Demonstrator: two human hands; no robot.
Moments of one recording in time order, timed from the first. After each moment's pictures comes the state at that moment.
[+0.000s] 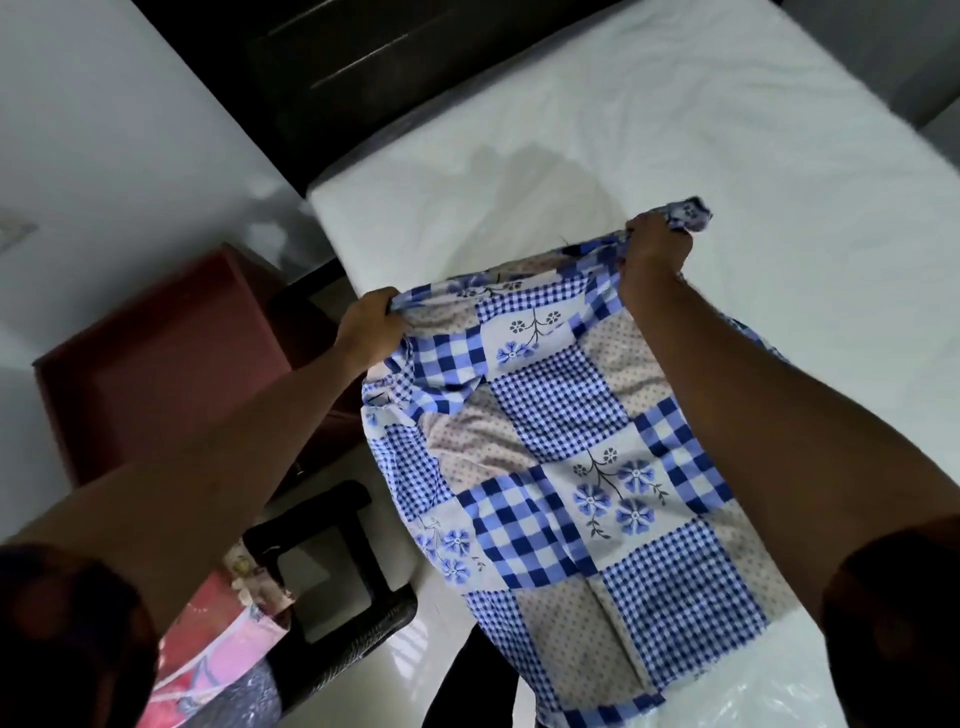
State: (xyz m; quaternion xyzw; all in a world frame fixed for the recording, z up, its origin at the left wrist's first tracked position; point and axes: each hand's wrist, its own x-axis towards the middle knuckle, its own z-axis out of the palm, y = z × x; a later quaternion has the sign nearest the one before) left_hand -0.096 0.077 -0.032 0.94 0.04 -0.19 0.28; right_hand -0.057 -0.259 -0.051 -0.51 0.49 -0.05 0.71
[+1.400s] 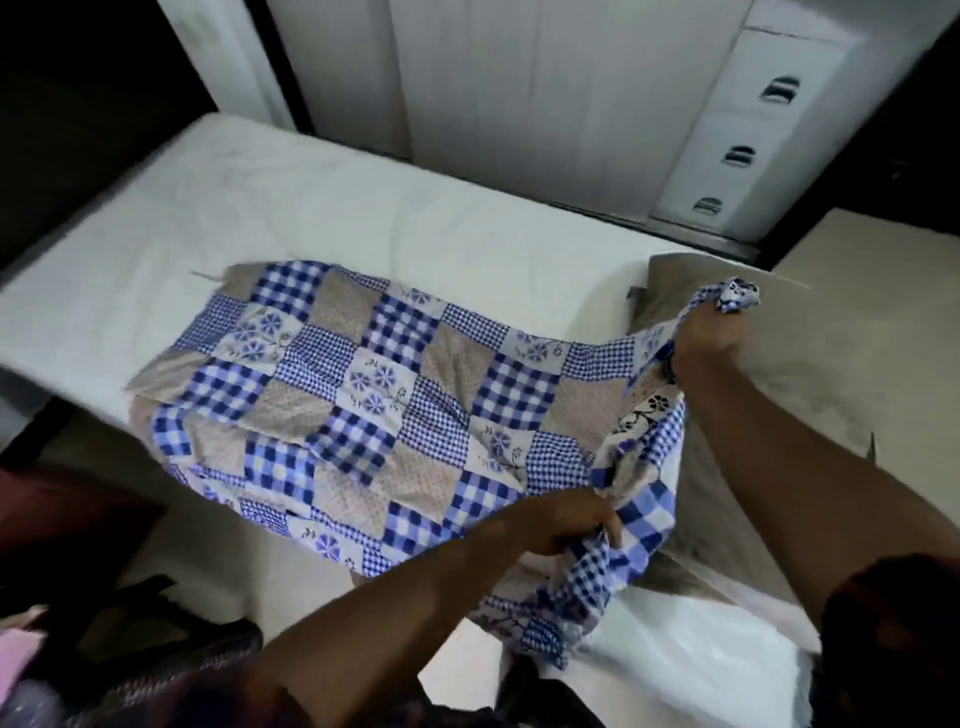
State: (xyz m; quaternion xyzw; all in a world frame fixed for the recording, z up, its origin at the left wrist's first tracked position) left_hand -0.899 -0.328 0.082 0.58 -0.17 -0.77 0.22; right_hand -0.927 -0.582 0.117 -0.50 0.63 -0.34 0.49
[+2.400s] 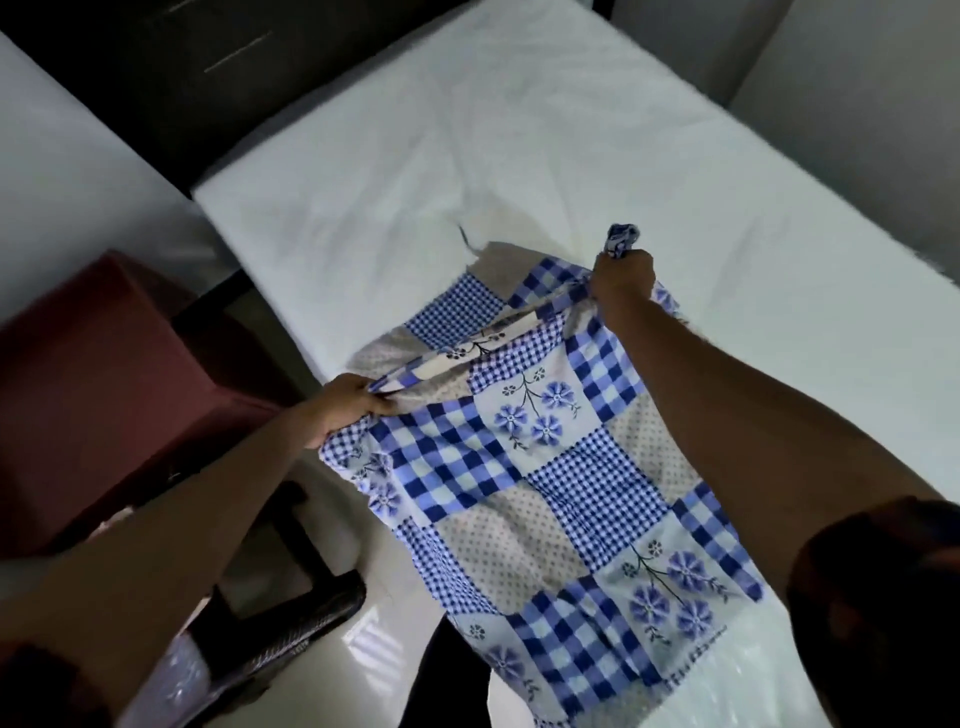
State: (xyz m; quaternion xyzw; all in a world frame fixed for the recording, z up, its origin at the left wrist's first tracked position) left_hand -0.289 -0.006 -0.028 0.84 0.09 -0.42 0.34; right_hand -0.270 -0.379 -0.043 -0.71 0.48 -0.05 0.50
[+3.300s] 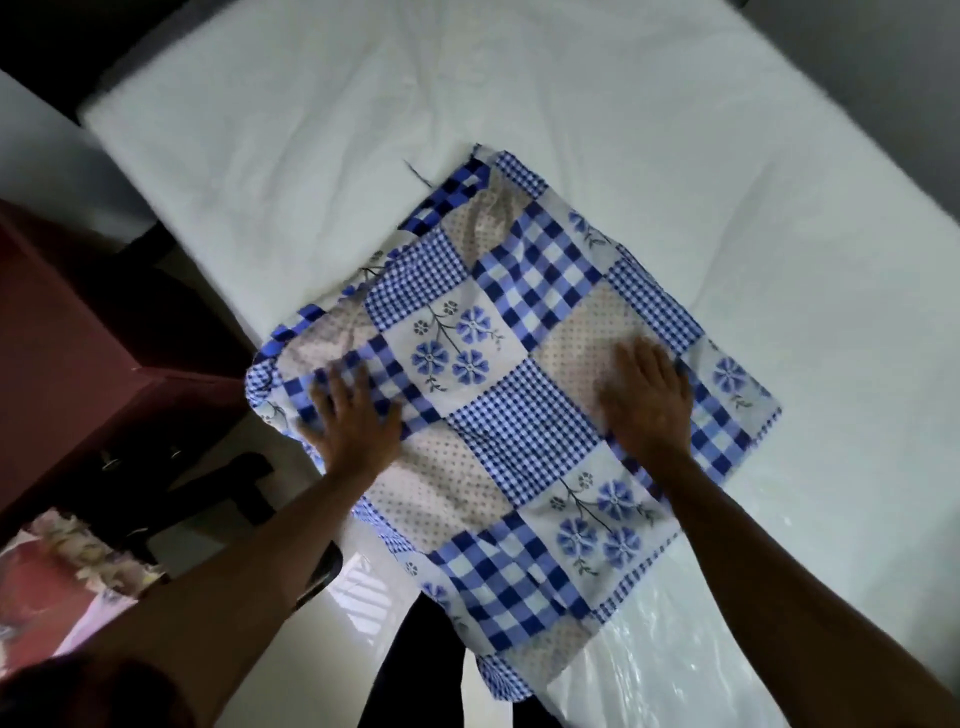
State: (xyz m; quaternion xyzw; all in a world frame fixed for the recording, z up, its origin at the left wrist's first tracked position) left_hand -0.341 -0.033 -0.156 0.96 0.05 -0.27 0.07; right_hand -0.452 -0.392 -0.166 -0.97 0.19 0.08 0.10
